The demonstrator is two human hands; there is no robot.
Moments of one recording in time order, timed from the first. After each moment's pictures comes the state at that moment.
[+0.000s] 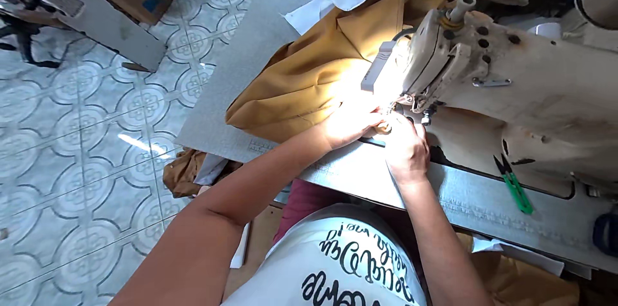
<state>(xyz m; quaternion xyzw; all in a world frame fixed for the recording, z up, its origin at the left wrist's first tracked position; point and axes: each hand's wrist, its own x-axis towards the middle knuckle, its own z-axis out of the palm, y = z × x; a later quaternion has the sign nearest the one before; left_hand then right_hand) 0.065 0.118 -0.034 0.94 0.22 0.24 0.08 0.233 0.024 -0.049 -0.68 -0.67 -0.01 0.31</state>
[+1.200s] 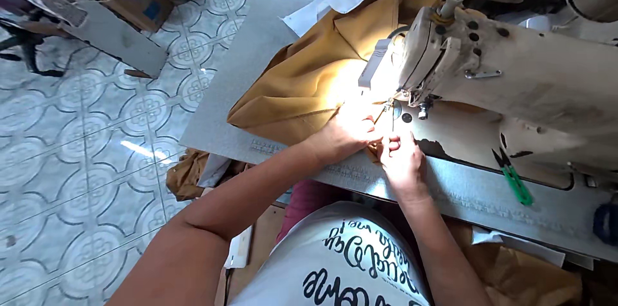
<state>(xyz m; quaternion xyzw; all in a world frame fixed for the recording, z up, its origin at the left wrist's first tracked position) 0.051 0.074 -0.002 0.96 0.22 0.17 0.04 0.212 -0.009 -0.013 -0.75 -0.57 0.16 0.30</state>
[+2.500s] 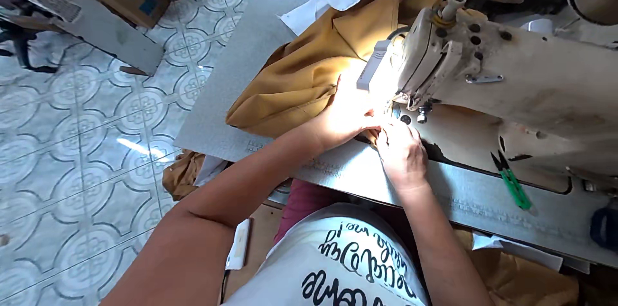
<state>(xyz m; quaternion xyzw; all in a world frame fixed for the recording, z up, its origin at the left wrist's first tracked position) 0.058 0.111 -0.002 0.96 0.25 0.13 0.06 0.225 0.013 -0.032 -0.68 -0.69 0.01 0.26</state>
